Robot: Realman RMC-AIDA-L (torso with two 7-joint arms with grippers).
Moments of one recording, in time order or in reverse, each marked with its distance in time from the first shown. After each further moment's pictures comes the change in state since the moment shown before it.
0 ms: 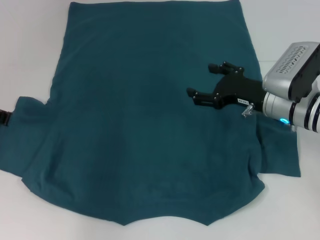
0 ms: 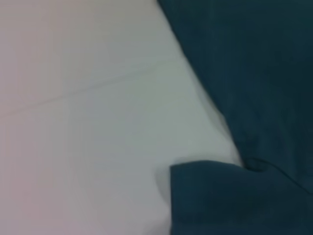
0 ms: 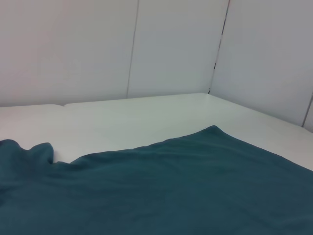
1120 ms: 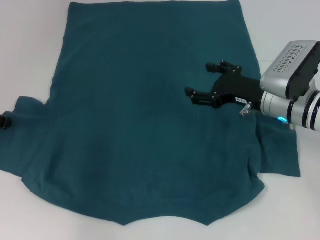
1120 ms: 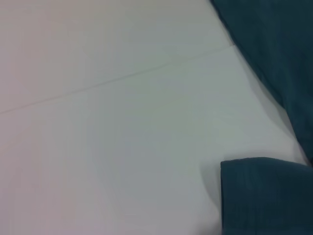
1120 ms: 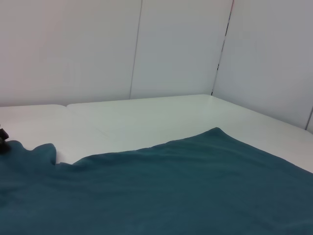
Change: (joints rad) left arm -0.053 0.036 0.008 -0.317 0.005 -0.333 -0.016; right arm 0.009 0.000 -0.004 0.002 -0.001 0.001 -0.003
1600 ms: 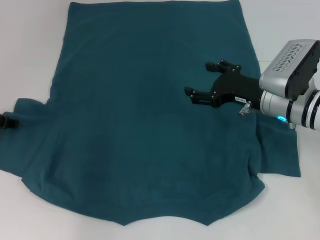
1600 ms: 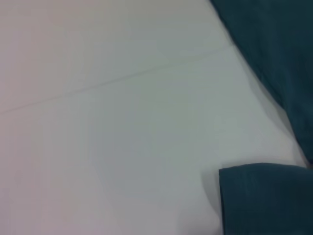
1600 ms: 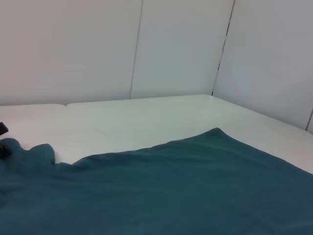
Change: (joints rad) left arm -0.004 0.003 -0.002 0.000 0.000 0.009 -0.004; right arm 0.004 0.000 0.001 0.000 -0.003 0.002 0.000
